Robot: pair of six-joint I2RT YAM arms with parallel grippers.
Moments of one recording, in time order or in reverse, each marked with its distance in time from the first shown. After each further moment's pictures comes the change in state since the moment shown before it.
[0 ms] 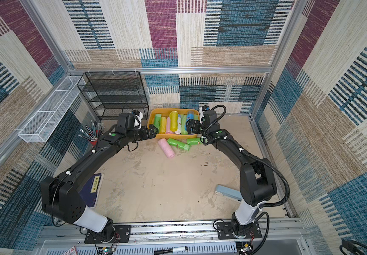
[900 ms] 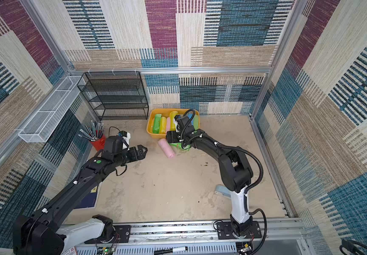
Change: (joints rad) left arm 0.021 -0.385 -0.426 -0.003 -0.058 -0.030; right arm 0.231 0.249 0.161 -0.149 -0.018 -0.048
